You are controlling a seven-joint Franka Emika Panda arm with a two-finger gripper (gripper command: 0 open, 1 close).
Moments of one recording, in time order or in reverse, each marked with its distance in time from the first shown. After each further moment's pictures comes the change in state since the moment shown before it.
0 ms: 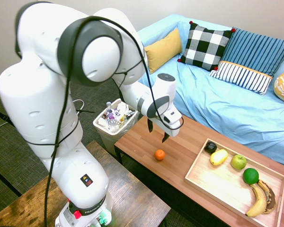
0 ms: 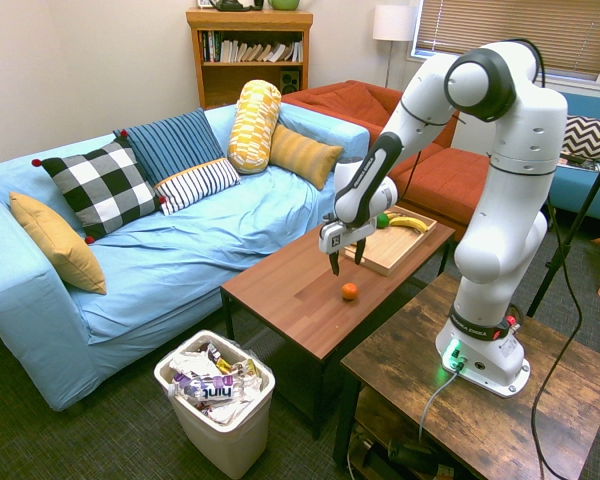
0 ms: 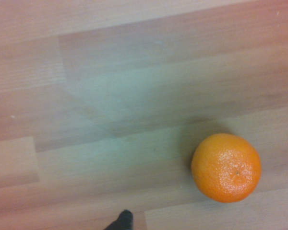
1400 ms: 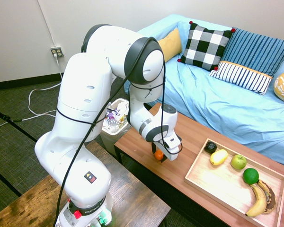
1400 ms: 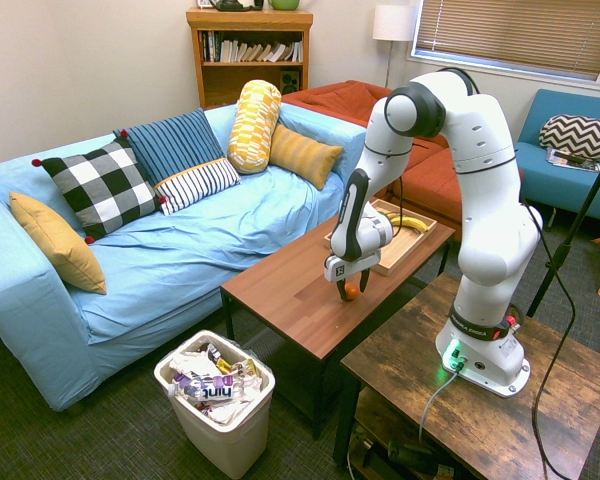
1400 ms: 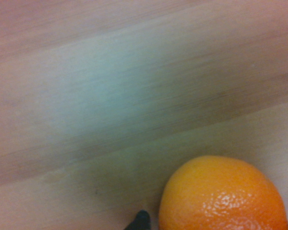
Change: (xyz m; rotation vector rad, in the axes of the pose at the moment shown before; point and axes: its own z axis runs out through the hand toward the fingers) arm 0.022 0.011 0.110 -0.012 -0.015 0.096
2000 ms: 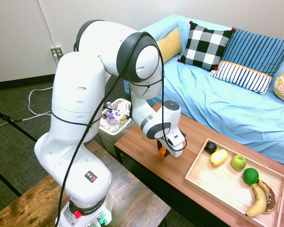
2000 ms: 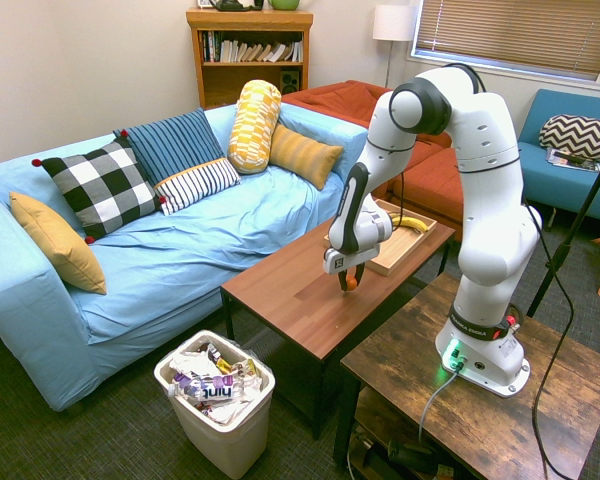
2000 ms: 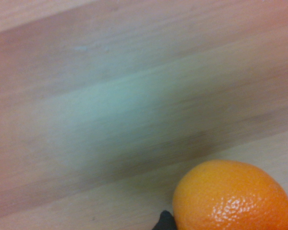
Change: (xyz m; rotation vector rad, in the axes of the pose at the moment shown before) arm 0.025 0.008 -0.047 0.061 0.053 0.022
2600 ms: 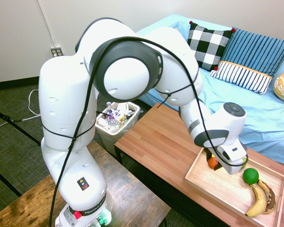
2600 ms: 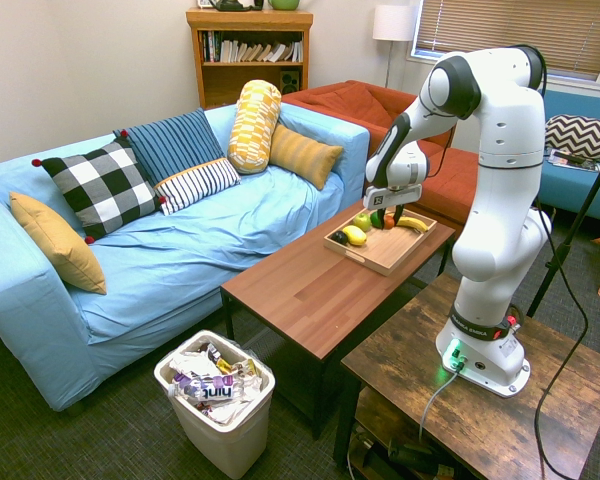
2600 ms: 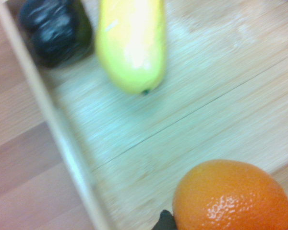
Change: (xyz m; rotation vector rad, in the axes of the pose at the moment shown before) arm 0.216 0.103 -0.094 0.014 0.086 0.235
